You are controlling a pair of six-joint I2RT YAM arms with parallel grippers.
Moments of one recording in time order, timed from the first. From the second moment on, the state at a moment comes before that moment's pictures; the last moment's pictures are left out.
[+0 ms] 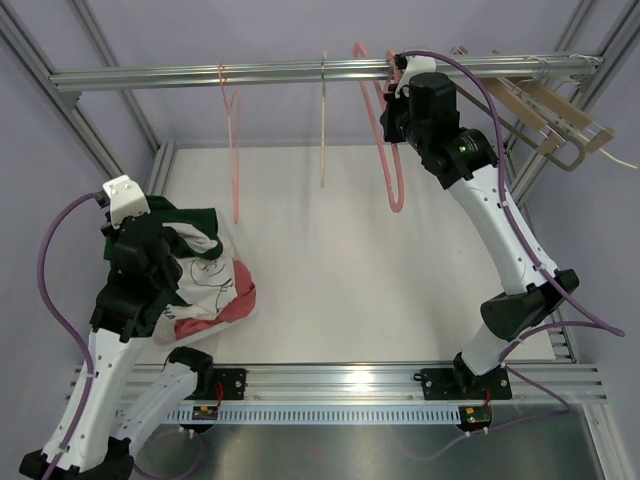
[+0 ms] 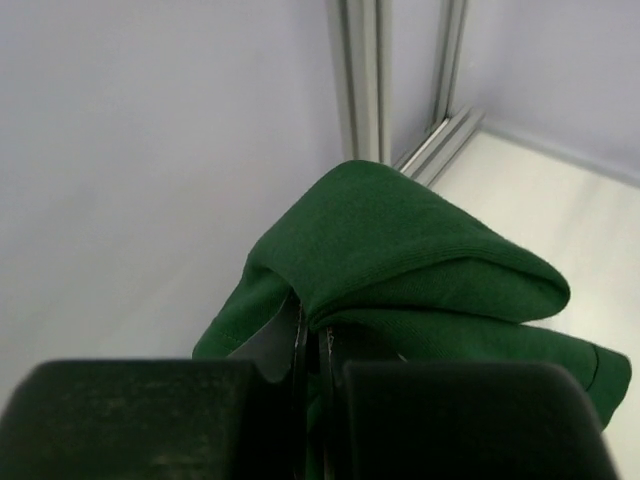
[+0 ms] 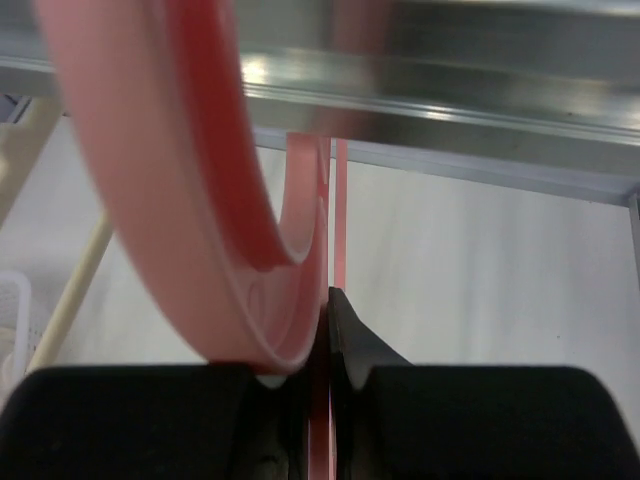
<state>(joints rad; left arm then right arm) -0.33 0.71 1.04 -0.50 -1.00 -0.03 0.48 1.68 2.04 -0.67 0.21 0.13</state>
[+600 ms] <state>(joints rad) -0.13 0.76 0.92 -0.64 -0.65 -0.30 0.42 1.68 1.99 -0.60 0.17 0.20</state>
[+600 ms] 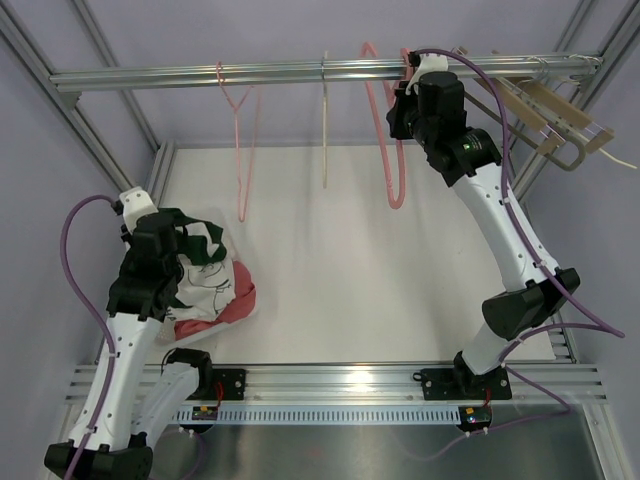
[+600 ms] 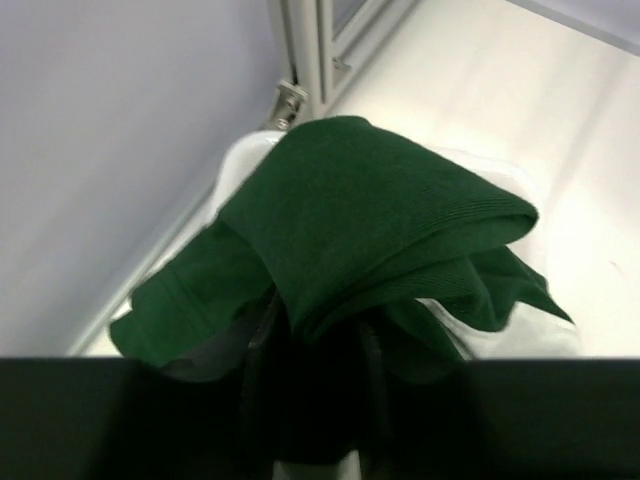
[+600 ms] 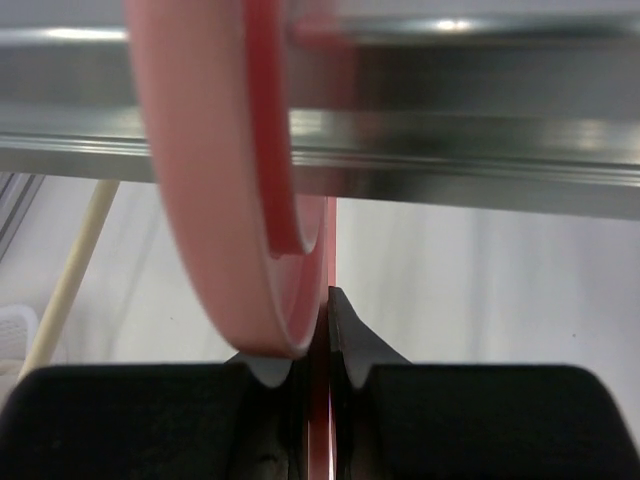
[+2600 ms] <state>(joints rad) -0.10 0.33 1.16 -0.71 0.39 -0.40 0.42 0.48 1.10 -0.47 0.17 0.52</state>
